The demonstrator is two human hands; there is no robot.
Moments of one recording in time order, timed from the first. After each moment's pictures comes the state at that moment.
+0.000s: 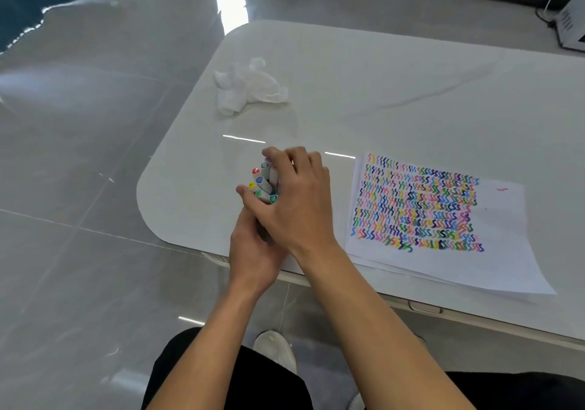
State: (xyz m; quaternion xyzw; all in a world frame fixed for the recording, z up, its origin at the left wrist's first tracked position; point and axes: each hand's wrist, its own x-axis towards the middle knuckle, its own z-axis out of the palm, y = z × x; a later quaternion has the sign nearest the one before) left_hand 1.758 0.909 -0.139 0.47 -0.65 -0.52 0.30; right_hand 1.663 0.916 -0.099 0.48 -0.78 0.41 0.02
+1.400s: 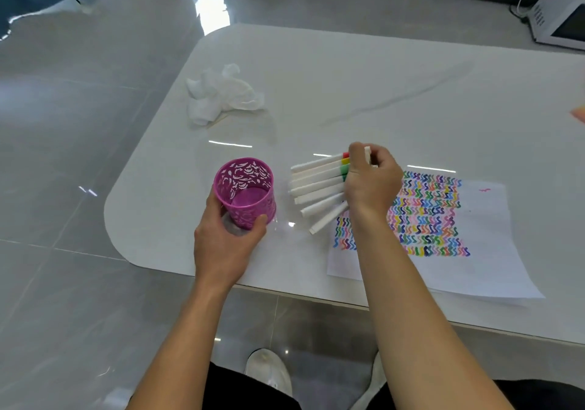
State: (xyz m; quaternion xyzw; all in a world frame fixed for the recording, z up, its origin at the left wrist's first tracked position) left_hand 1.746 0.871 -0.145 0.49 -0.70 -0.43 0.29; right_hand 1.539 0.928 -0.116 0.03 -0.76 0.65 -0.08
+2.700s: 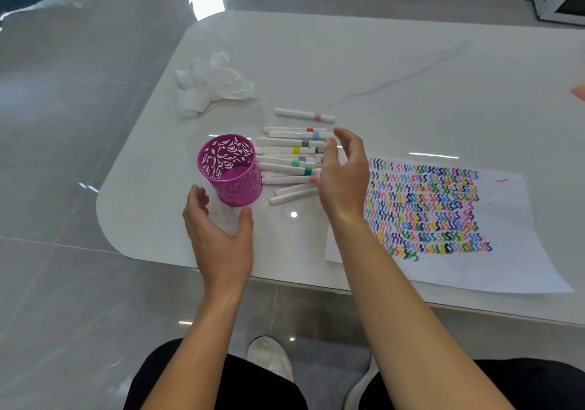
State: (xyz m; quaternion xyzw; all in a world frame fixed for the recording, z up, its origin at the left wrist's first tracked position) left_hand 1.734 0.902 -0.149 0.56 -0.65 -0.36 0.37; right_hand 1.563 0.936 -0.118 0.13 -0.75 0.63 -0.16
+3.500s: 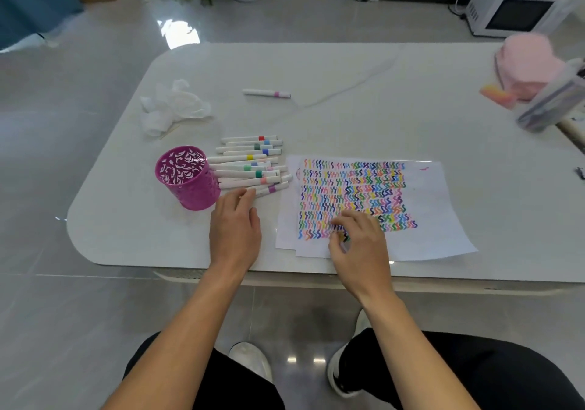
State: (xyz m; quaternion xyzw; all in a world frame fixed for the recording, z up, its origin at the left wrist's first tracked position) left_hand 1.679 0.934 -0.155 0.38 -0.88 -0.17 0.21; right_hand 1.555 1.121 -0.171 0.34 -0.88 0.33 -0.03
